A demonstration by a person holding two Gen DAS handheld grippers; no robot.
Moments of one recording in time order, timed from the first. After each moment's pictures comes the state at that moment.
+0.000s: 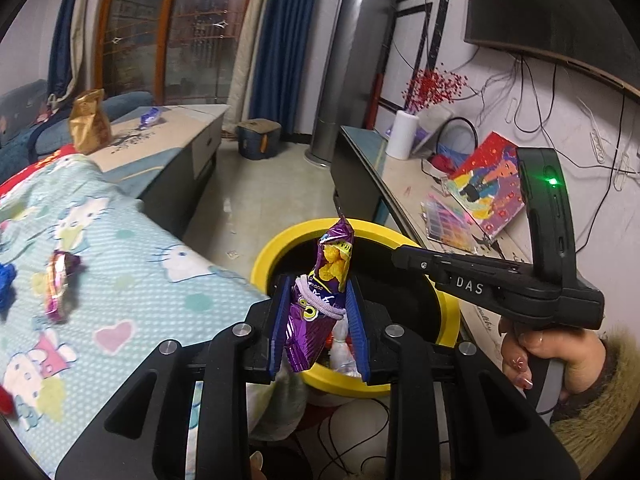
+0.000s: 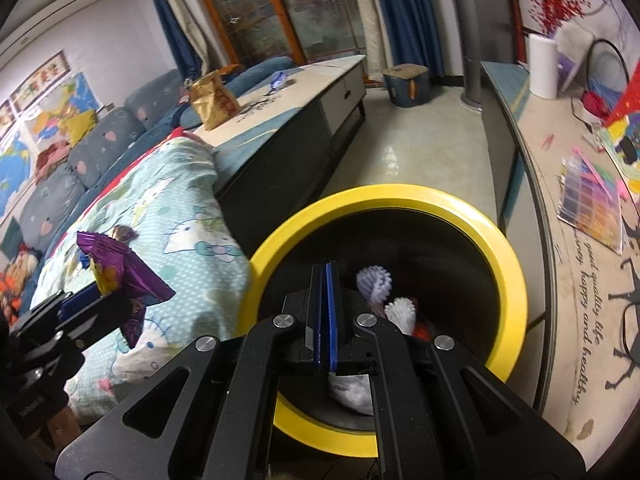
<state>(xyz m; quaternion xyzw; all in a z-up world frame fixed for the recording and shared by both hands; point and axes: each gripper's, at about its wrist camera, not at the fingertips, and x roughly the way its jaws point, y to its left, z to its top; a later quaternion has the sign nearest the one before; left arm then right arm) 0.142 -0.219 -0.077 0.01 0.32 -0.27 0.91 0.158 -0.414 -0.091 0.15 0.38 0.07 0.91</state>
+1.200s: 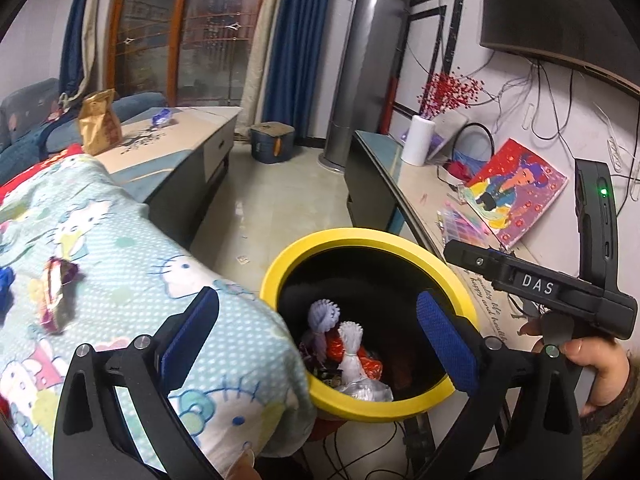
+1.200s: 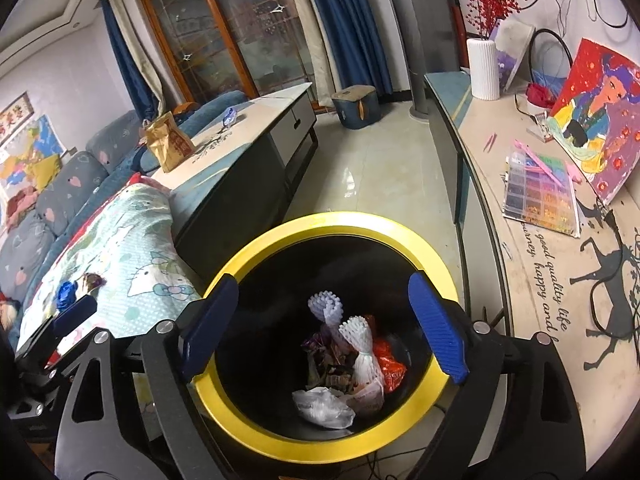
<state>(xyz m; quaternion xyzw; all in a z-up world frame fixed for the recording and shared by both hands) 0.157 -0.225 -0.078 0.00 0.32 -0.23 0.92 0.145 -0.447 -0.080 0.18 0.33 -0.01 0.93</state>
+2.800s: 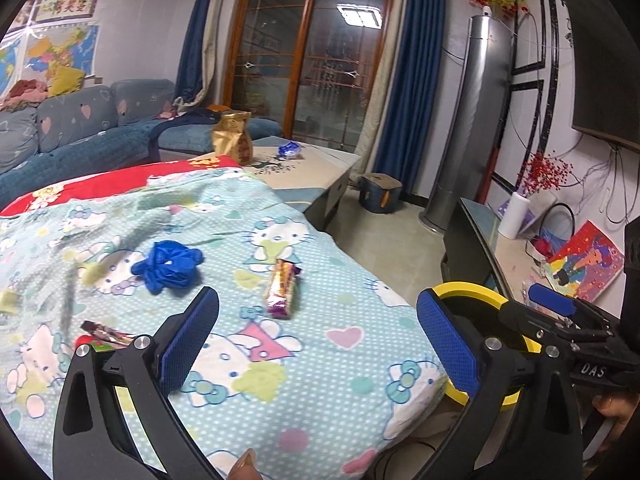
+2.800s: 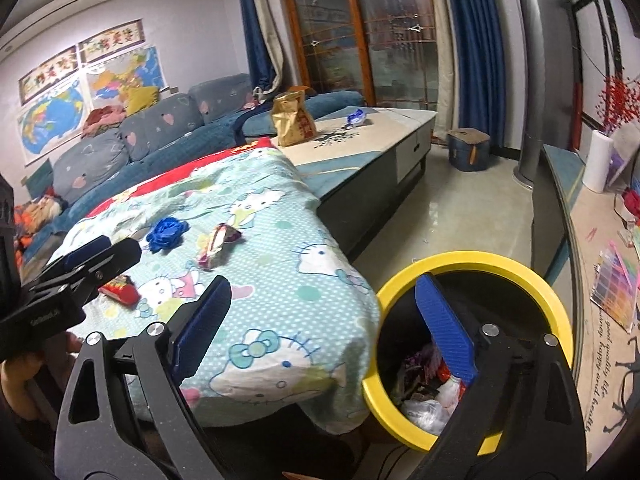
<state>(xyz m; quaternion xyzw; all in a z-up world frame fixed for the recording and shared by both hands) 0.104 -0.061 -0.032 -0.06 0.25 -0.05 0.97 0.120 -0.292 -0.025 0.05 0.29 0.17 0.94</state>
